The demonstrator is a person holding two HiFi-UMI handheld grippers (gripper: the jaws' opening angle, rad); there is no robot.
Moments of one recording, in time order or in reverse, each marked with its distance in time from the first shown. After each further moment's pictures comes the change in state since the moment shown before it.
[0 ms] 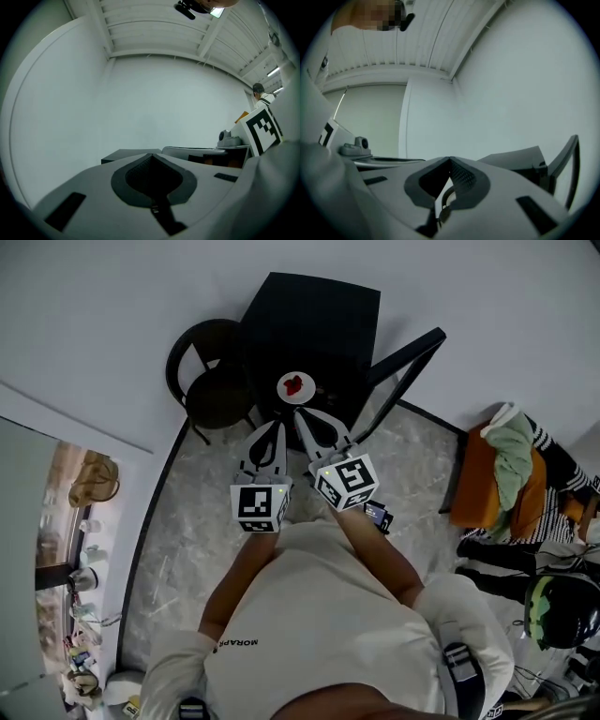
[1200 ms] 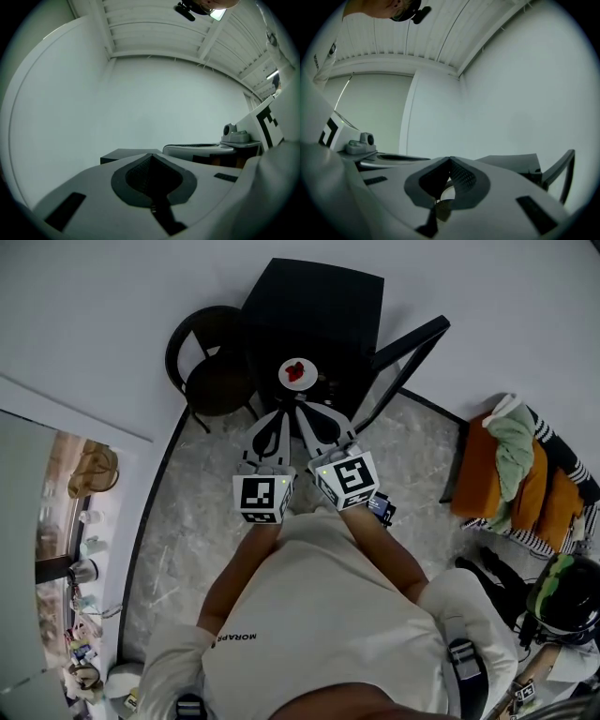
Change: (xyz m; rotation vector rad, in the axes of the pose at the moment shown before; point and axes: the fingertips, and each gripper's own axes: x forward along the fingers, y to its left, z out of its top) left arm 0.000 -0.001 -0.011 -0.015 -0.008 -0.013; right arm -0.006 0.013 -0.007 -0.110 0.052 -0.007
